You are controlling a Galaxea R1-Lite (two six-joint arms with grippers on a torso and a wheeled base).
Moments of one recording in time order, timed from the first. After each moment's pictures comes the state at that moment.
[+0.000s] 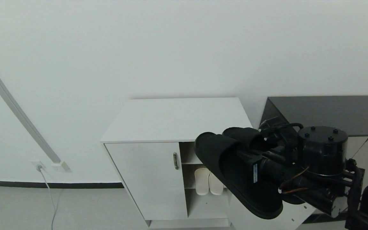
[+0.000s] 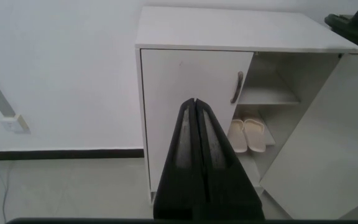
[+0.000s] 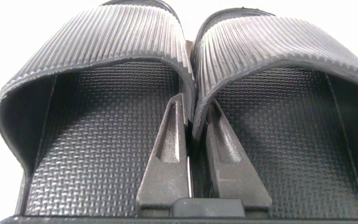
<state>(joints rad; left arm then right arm) 0.00 0.00 -0.01 -0.01 -0.01 -0.05 0.75 1.69 -0.64 -0.82 -0.21 0.09</state>
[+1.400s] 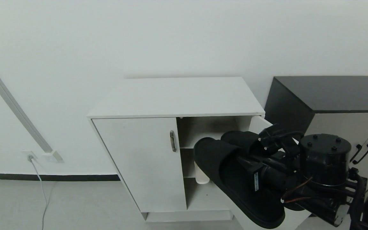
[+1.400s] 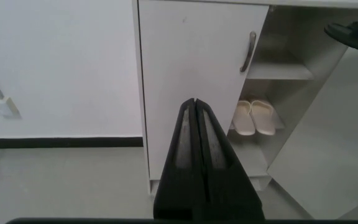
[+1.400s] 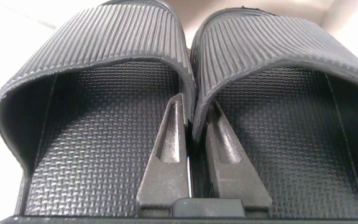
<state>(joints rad) 0.00 0.00 -0.01 -0.01 -0.01 -0.05 0.76 1.69 -0.58 -0.89 -0.21 0.05</state>
